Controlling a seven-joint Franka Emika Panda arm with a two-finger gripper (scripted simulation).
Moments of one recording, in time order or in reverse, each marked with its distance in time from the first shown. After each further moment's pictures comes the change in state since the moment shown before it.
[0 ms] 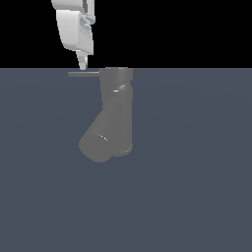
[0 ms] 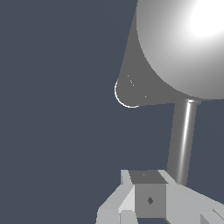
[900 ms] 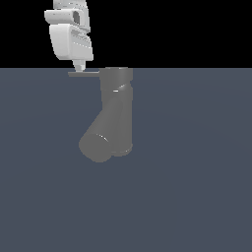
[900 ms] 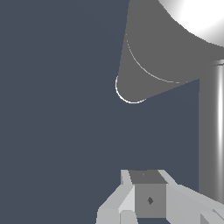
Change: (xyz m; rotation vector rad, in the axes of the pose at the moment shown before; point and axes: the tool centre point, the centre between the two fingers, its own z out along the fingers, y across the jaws) arm -0.014 -0.011 0.021 0.014 0.031 0.105
